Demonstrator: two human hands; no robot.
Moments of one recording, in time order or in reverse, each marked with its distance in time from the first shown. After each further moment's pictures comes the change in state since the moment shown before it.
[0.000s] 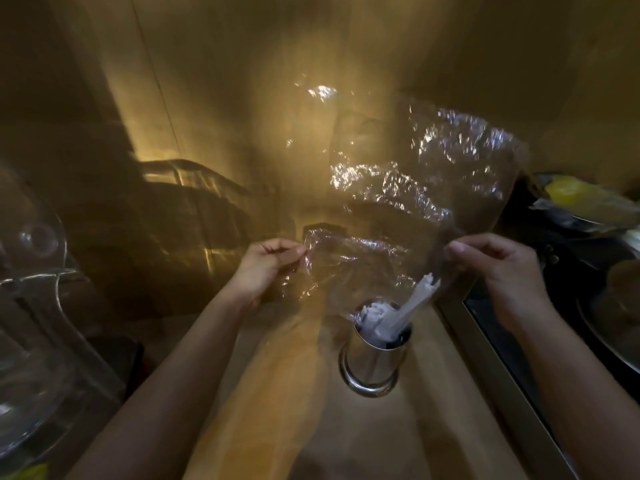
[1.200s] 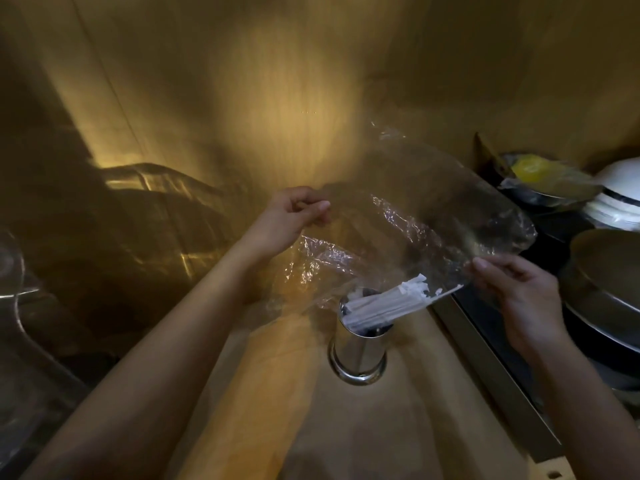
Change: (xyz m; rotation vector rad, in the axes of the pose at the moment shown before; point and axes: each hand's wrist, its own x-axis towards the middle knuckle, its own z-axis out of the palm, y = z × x) left_hand 0.016 0.058 0.056 0.425 -0.230 0.409; right_hand -0.044 0.018 -0.035 0.147 0.230 0.134
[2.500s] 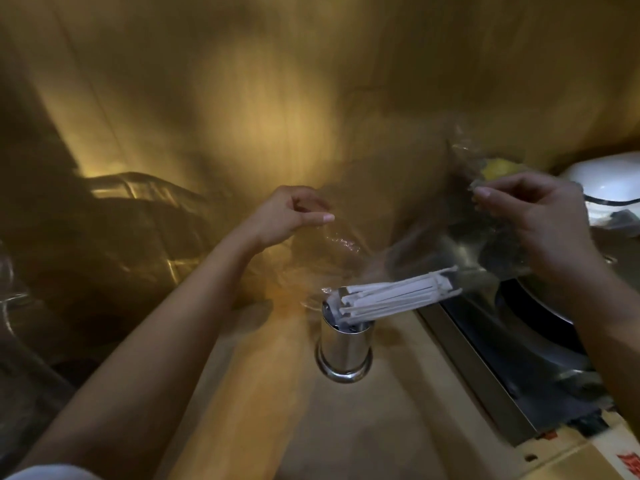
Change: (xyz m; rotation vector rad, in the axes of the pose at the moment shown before) left_hand 0.008 0.024 0.009 0.156 -0.169 -0.020; right_hand 0.018 -0.092 -0.013 -0.304 -0.096 -0.394
